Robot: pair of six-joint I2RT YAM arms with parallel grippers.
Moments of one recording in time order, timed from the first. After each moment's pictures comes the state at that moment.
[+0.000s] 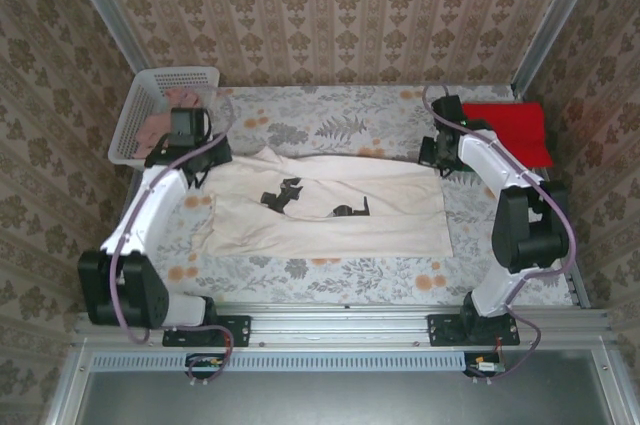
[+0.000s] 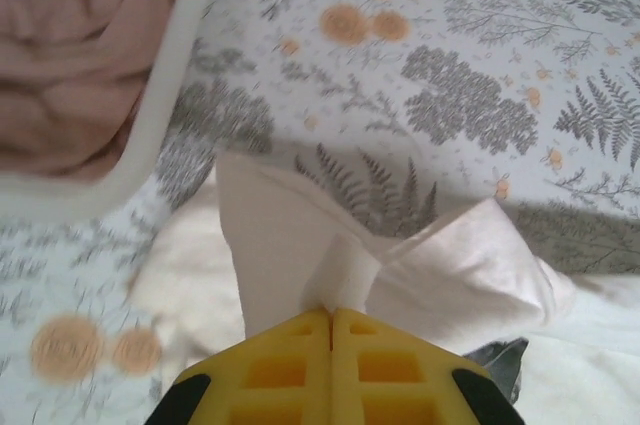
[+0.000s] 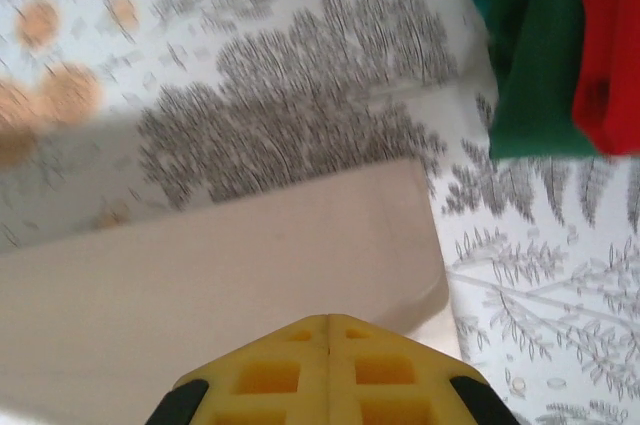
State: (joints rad) left arm -0.14 1.31 1.08 -0.57 0.01 -0.31; right arm 0.10 1.70 1.27 -0.75 0.06 0.37
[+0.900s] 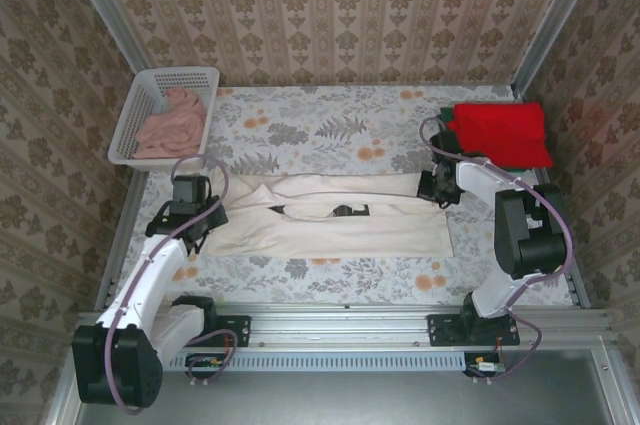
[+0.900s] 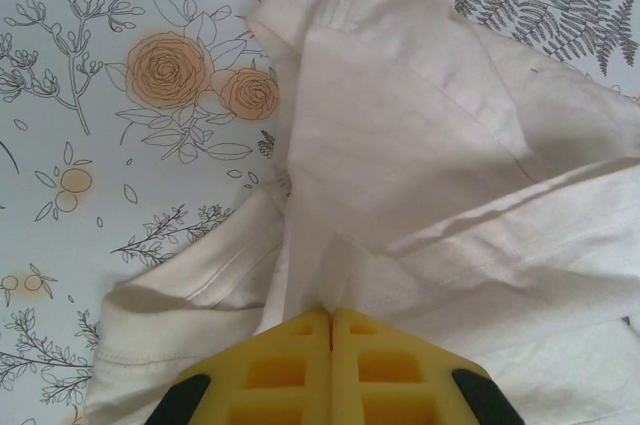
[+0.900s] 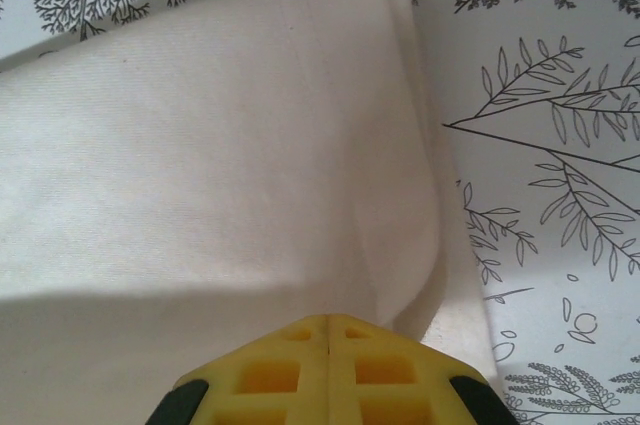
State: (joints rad) left arm -0.14 0.95 0.60 -0.57 -0.10 -0.43; right arm 0.09 1.67 1.00 -0.60 0.01 0.40
